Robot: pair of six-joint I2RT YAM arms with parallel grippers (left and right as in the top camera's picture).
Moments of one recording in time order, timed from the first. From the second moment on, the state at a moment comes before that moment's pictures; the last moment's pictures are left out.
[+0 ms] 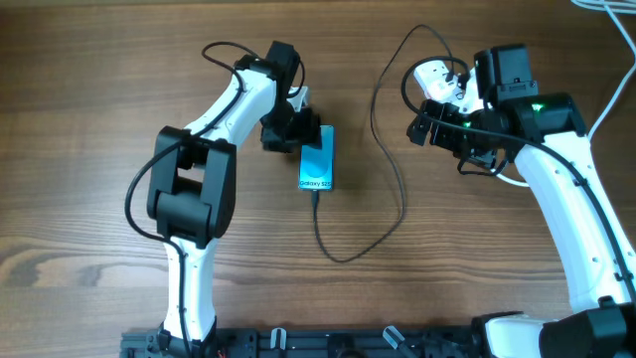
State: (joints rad) left arm -0.32 2.26 1.73 -1.04 0.31 -0.24; right arm 0.15 1.51 1.37 -1.06 -0.22 0.44
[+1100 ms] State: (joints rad) left arm -0.28 1.73 1.76 -1.06 0.07 -0.43; right arm -0.08 2.16 1.61 -0.63 0.14 0.28
